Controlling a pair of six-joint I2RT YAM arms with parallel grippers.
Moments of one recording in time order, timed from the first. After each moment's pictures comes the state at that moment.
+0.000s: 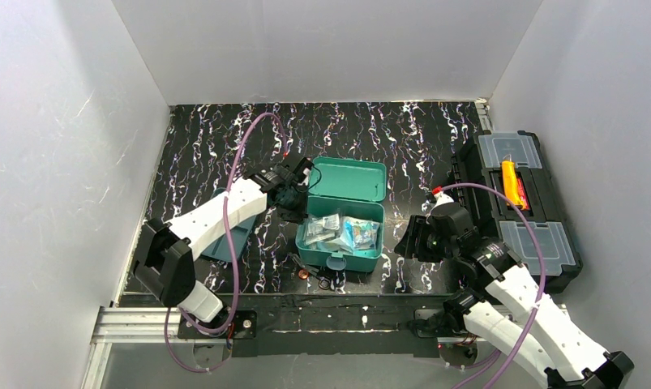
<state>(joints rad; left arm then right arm) -0.68 1.52 1.21 -0.86 -0.03 -0.54 0.59 0.65 0.66 -0.82 -0.04 0.64</state>
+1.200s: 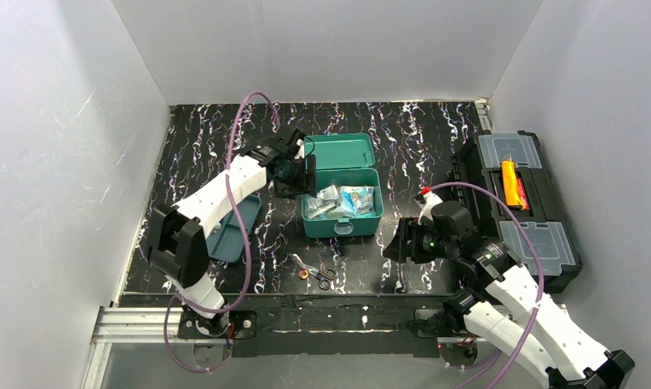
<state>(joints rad) -0.55 1.68 1.41 -0.84 0.04 -0.53 0.60 0.65 0.66 -0.78 -0.21 0.57</state>
